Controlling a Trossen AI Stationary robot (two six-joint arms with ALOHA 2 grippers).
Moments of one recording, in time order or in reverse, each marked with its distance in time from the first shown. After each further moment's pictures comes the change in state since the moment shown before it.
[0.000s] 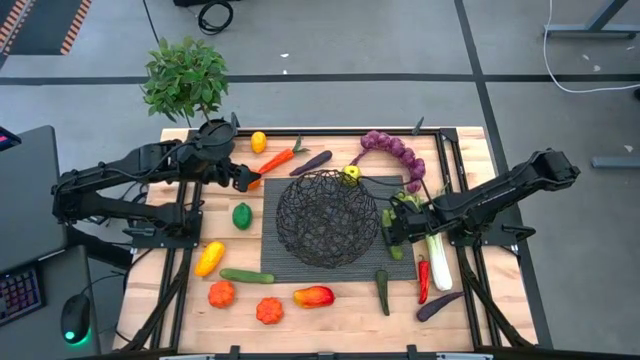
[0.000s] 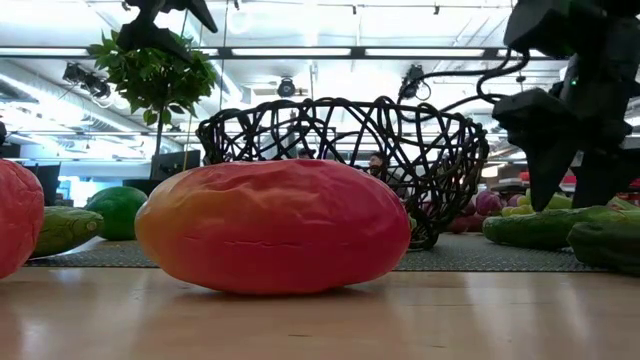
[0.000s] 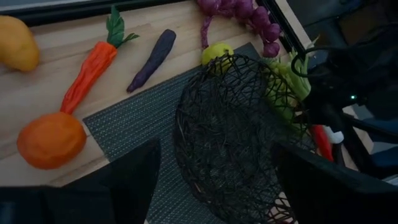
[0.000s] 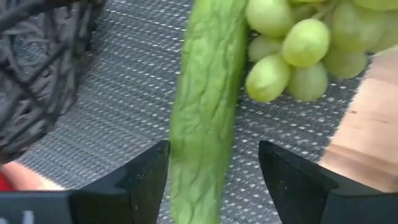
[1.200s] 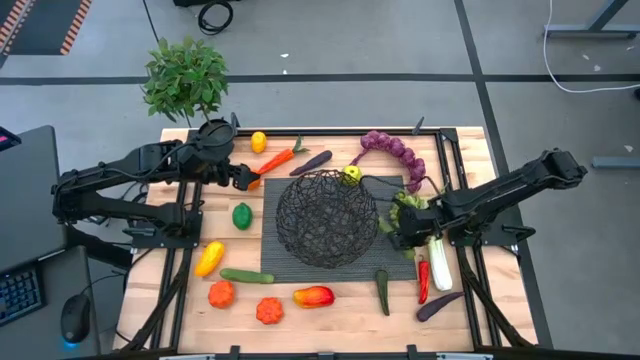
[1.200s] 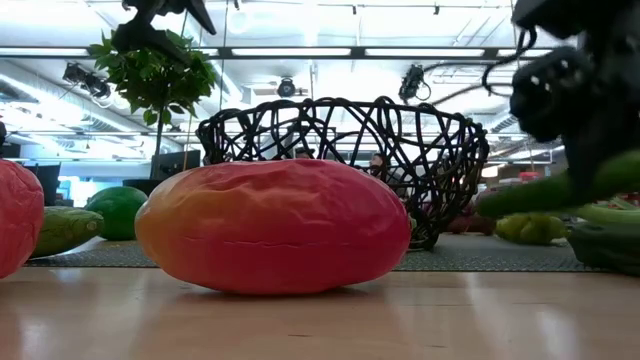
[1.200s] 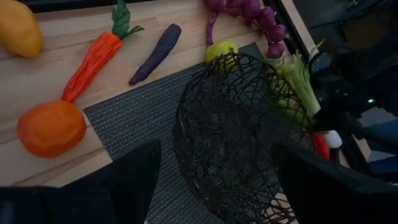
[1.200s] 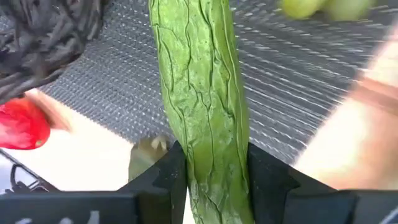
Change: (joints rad) left arm -0.001 0.000 0.000 -0.012 0.000 -0.058; right arm -0.003 -0.122 0.053 -0.116 -0.205 -0.016
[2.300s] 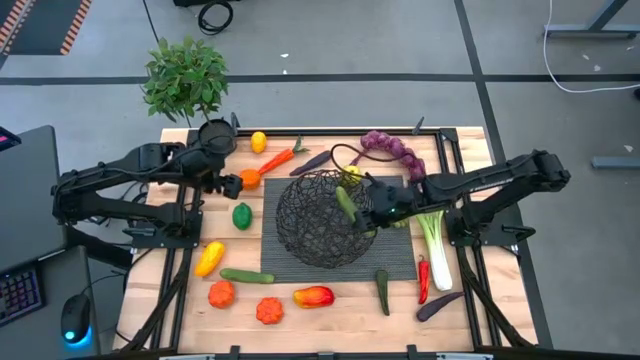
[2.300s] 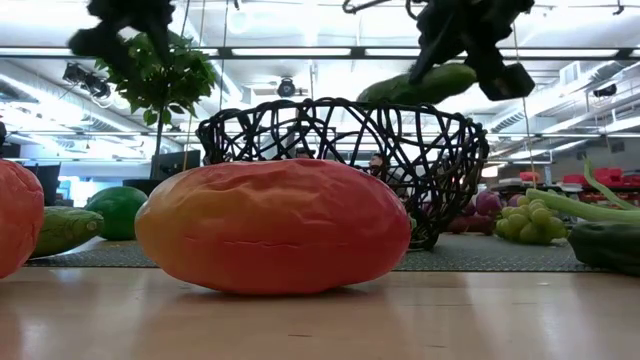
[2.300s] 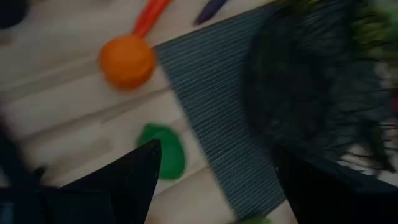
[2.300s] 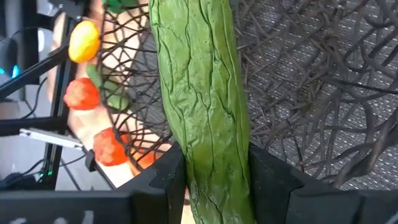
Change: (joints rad) left arm 0.017 0.000 0.000 -0.330 0.038 -0.024; right arm -0.109 0.242 0.406 0.131 0.161 -0.225
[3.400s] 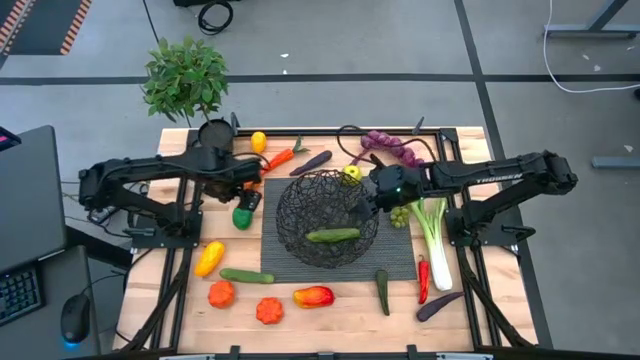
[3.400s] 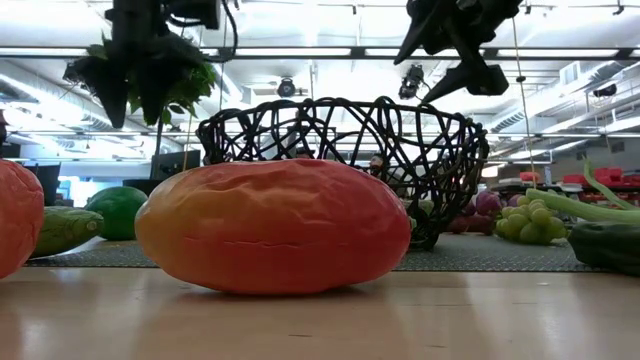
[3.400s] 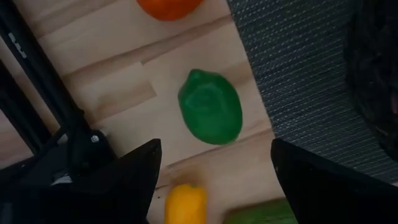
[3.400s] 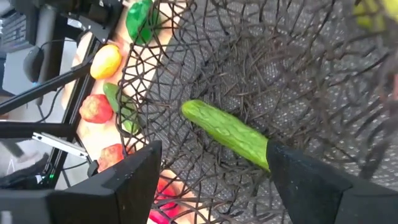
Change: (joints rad) left arm -0.018 0.348 -0.002 -0.118 0.071 -0.028; right arm -0.127 -0.086 0.000 0.013 -0.027 -0.228
